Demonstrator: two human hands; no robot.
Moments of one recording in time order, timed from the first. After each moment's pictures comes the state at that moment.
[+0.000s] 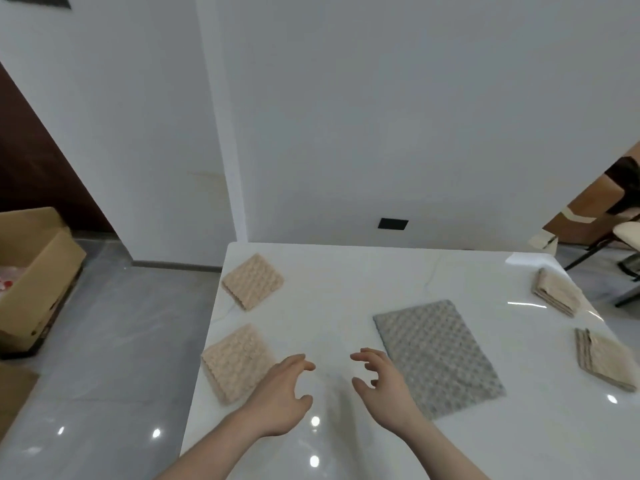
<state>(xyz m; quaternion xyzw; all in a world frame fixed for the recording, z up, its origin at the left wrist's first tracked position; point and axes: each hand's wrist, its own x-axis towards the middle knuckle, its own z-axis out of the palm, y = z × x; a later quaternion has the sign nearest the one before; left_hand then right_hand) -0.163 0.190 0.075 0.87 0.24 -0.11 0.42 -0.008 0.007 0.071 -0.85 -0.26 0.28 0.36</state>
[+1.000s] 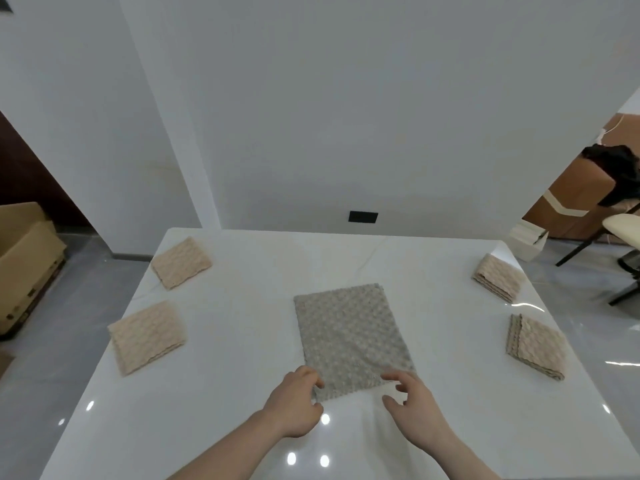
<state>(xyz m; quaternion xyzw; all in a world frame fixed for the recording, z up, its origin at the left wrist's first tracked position) -0.002 -0.065 0.036 0.88 0.25 -0.15 0.37 0.160 -0.274 0.030 -0.87 -0.23 0.29 0.32</state>
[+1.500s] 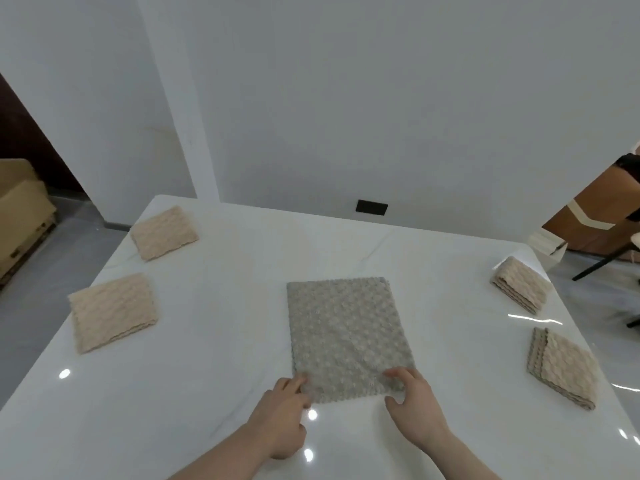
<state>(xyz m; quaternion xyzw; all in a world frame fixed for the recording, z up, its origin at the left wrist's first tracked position) 0.015 -0.076 -0.066 0.92 0.21 -0.15 0.29 0.222 -0.264 -0.053 -0.90 -0.29 0.26 0.20</state>
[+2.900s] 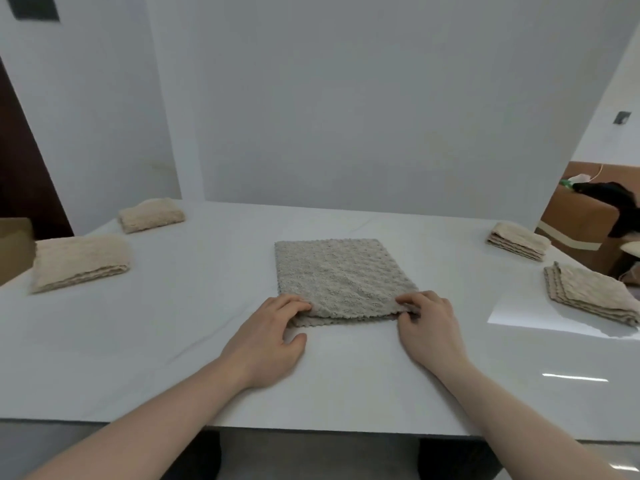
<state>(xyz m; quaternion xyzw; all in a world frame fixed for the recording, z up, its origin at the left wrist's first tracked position) -0.003 -0.099 -0.171 0.94 0.17 0.20 0.21 0.228 -0.292 -0.182 -0.87 -0.34 -0.10 0.34</state>
